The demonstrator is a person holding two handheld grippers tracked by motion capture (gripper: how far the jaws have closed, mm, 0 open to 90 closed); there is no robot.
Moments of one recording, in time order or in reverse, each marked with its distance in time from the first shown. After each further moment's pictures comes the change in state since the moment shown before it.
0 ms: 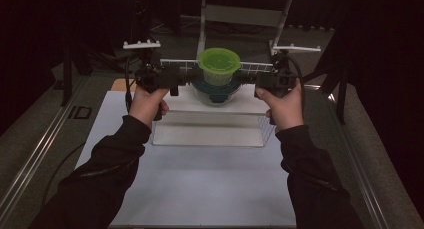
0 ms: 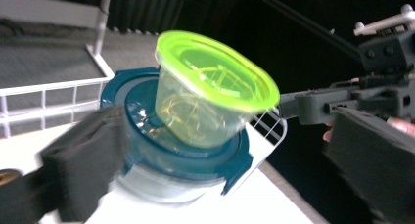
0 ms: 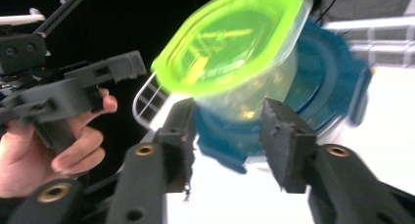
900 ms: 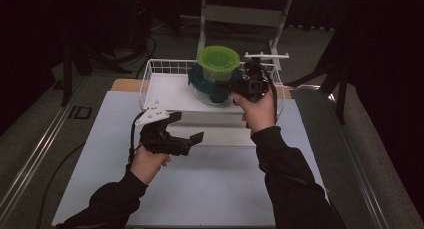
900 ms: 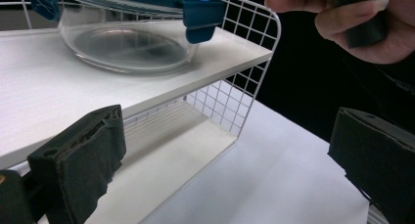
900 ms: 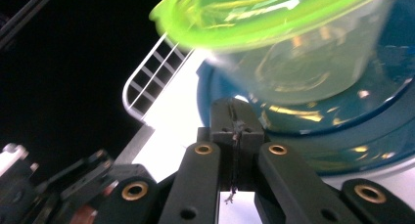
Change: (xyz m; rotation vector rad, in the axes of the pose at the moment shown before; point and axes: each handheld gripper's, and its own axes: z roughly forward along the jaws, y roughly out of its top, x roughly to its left) left arm -0.026 -0.119 -0.010 0.031 0.003 0.195; right arm 0.010 -0.015 0.055 0.040 -0.010 -0.020
